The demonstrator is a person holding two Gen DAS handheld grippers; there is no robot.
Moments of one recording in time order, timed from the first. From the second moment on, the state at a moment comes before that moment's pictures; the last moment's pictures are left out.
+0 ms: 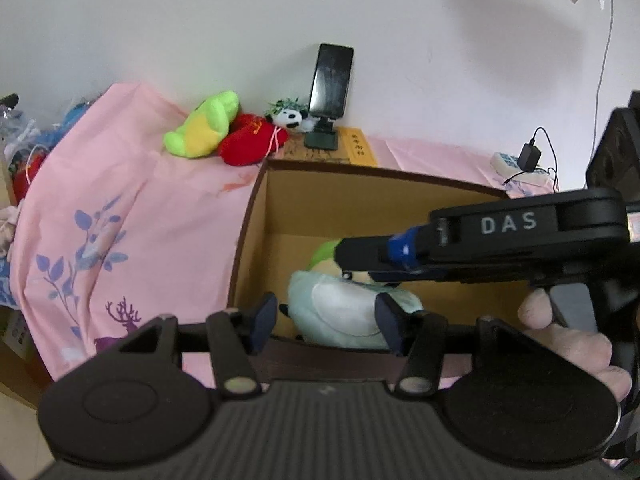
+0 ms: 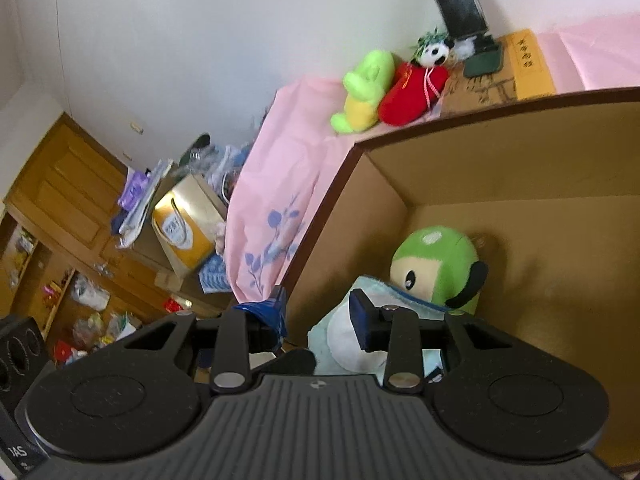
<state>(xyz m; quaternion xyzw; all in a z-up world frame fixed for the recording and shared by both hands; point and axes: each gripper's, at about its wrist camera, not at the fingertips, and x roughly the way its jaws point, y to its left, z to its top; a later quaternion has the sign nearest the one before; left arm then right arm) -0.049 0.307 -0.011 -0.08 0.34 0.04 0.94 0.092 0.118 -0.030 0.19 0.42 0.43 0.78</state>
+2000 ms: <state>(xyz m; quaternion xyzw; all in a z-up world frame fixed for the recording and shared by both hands) 0.011 -0.023 -0.039 0.01 0.44 -0.05 0.90 0.057 -0.221 -0.074 0.26 0.44 0.23 0.83</state>
